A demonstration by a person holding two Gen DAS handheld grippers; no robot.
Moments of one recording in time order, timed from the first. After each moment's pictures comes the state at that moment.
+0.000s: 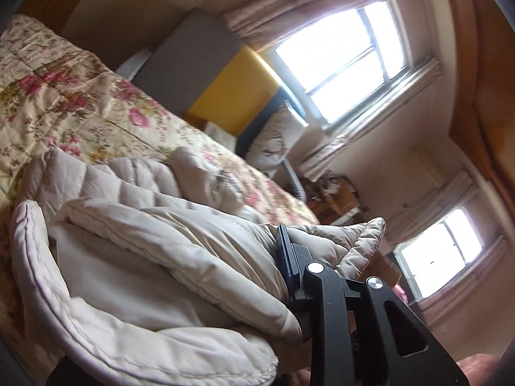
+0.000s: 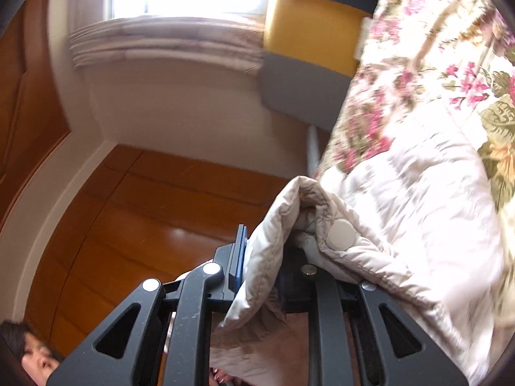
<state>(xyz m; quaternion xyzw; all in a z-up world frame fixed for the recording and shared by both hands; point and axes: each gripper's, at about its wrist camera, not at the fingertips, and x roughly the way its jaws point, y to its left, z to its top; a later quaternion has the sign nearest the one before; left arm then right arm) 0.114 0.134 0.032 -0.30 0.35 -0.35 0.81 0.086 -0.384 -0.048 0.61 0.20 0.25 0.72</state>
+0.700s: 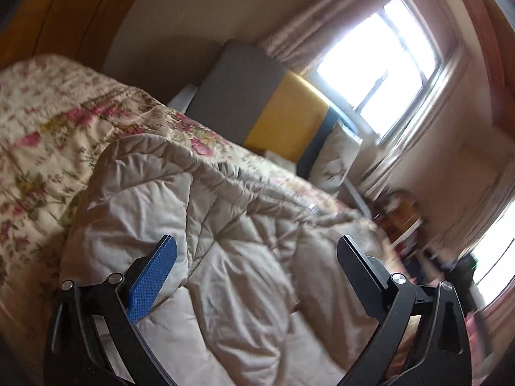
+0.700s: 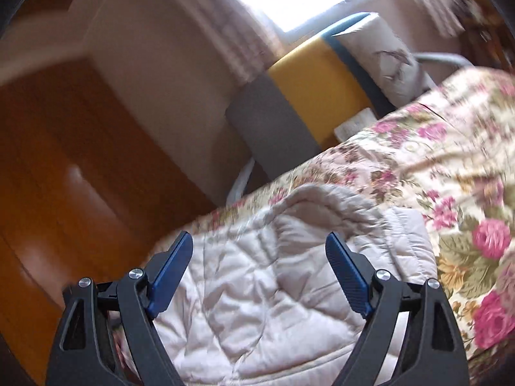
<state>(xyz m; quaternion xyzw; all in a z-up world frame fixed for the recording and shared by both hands) 0.106 0.136 -0.002 -0.21 0.31 -0.23 0.90 0.080 -0.296 0.027 0.24 0.26 0.11 0.93</state>
